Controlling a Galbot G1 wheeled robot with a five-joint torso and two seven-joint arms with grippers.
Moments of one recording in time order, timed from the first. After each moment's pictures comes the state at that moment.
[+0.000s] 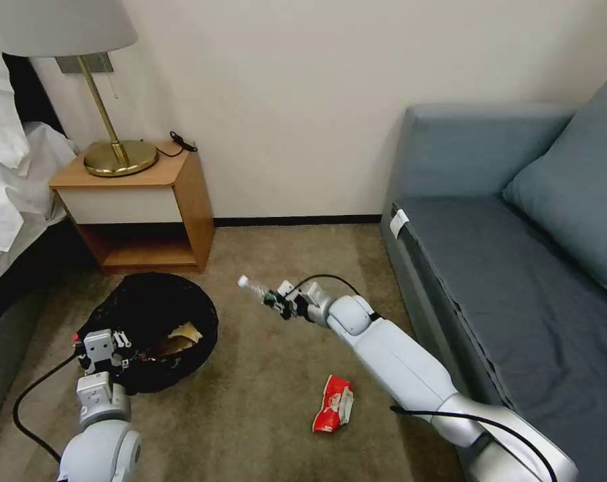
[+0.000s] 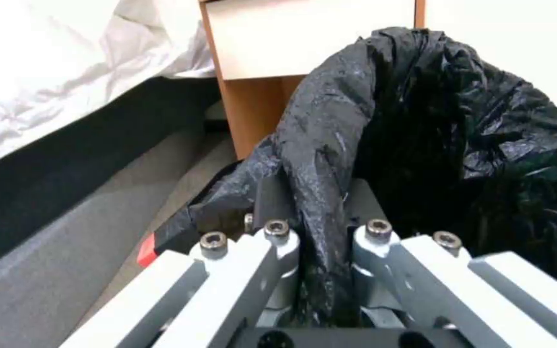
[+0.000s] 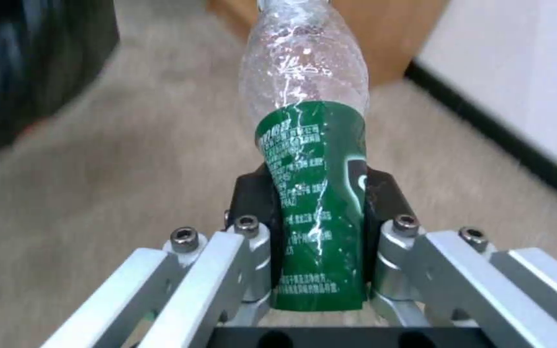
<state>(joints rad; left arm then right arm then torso) 1.50 -1.31 -0.70 -1.91 -0.17 0.07 -0.35 -0.49 1.41 -0.26 1.10 0.15 -0.18 -0.37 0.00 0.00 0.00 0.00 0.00</state>
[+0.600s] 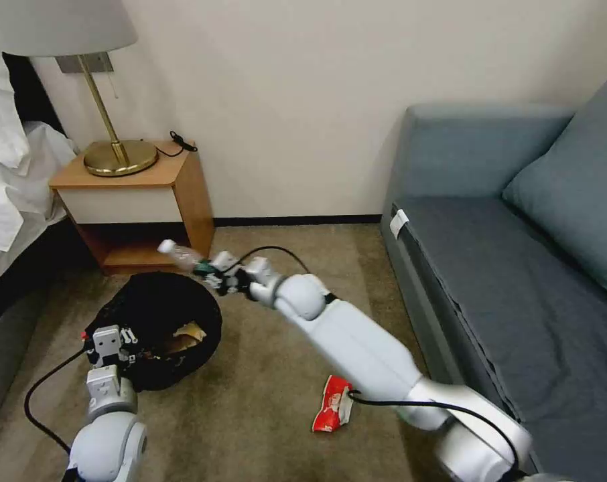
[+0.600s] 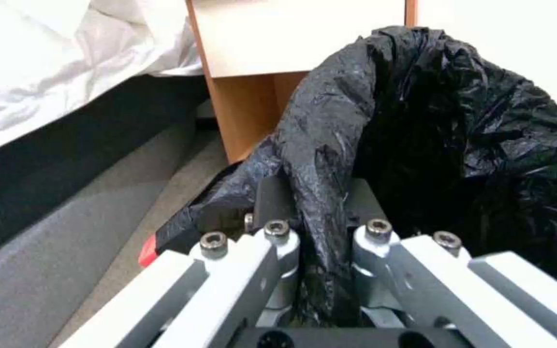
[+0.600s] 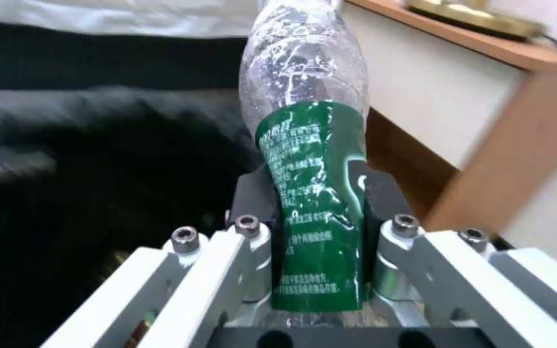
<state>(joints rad) 1.44 -1.31 -0.67 -1.87 -0.16 0.10 -0.35 -0.43 1.57 -0.38 1.23 0.23 -0.18 -0.34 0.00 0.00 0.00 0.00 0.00</state>
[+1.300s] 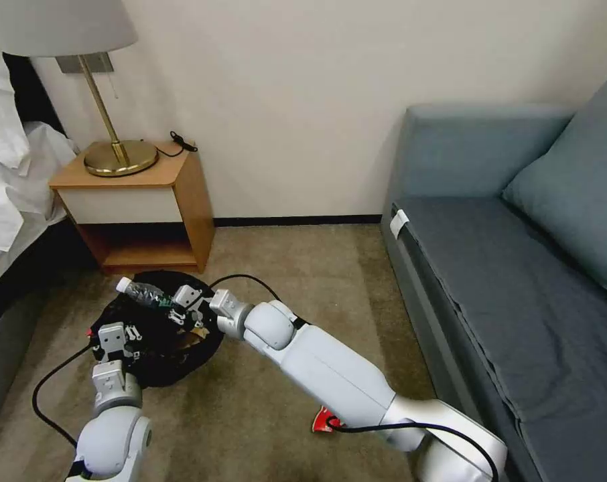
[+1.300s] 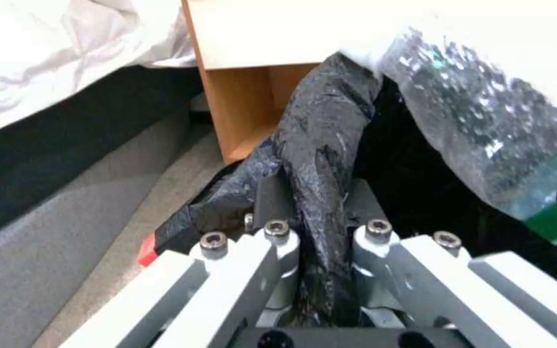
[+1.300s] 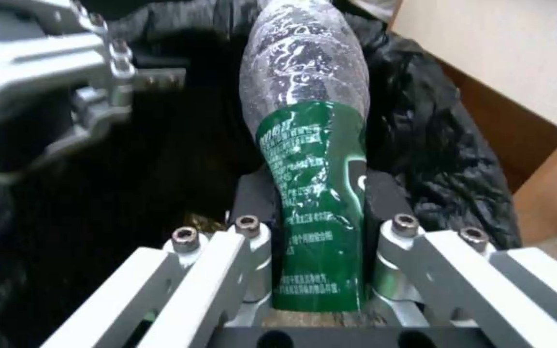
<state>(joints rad) 1.43 -1.31 -0.65 -1.85 -0.17 0.10 -0.36 -0.51 1.59 -0.45 1.18 0.18 -0.16 -0.34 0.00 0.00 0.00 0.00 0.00</state>
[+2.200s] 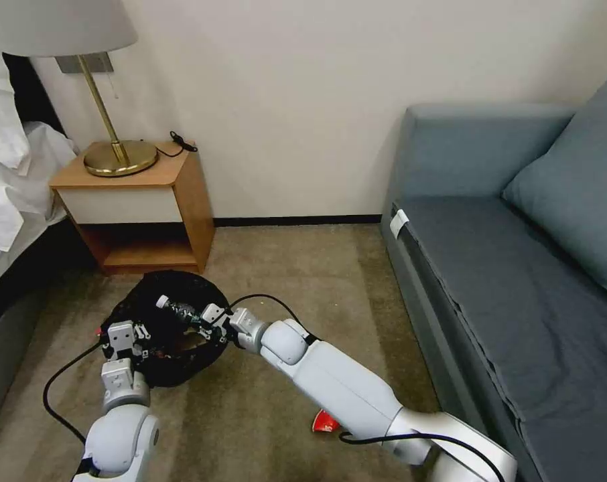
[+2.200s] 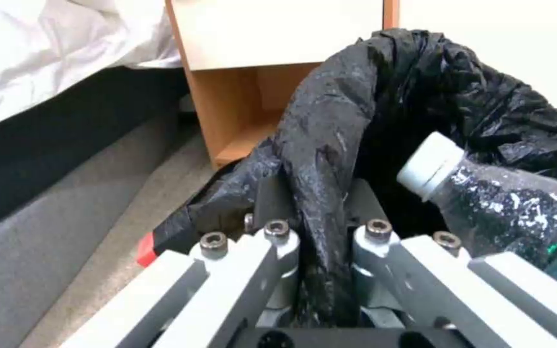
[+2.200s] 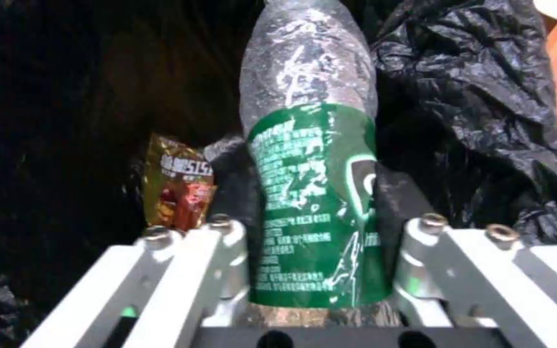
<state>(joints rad) 1.42 -1.31 -0.63 -1.86 -0.16 0.11 -0.36 -0.54 1.57 -0.45 1.11 0.17 -0.15 -0.28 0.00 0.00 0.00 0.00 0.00</state>
